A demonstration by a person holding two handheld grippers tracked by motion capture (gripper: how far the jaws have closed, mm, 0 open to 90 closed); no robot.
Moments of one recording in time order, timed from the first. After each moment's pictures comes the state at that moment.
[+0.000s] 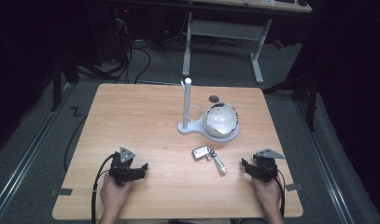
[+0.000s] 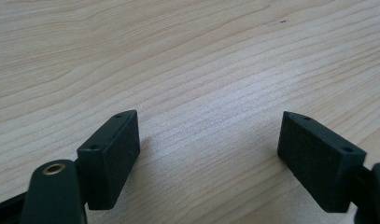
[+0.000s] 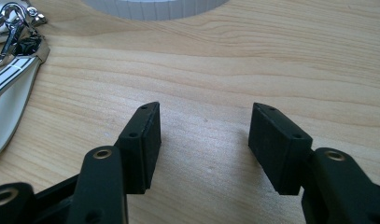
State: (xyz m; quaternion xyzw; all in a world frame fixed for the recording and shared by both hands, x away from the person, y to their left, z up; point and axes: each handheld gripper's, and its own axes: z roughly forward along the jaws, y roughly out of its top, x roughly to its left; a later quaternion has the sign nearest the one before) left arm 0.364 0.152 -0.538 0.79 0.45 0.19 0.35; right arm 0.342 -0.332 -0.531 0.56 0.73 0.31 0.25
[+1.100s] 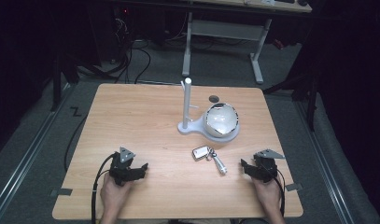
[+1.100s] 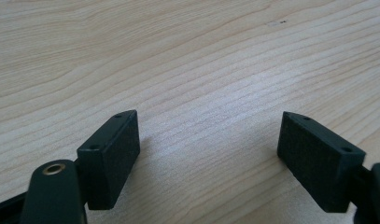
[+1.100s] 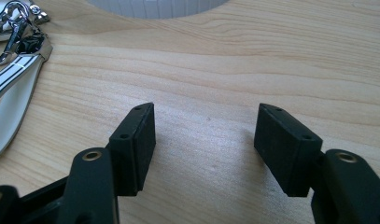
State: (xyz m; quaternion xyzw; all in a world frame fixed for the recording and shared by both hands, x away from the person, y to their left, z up) left arm 0.364 0.152 -0.538 0.79 0.45 0.19 0.35; right arm 0.341 -0.331 -0.531 0.56 0.73 0.31 0.25
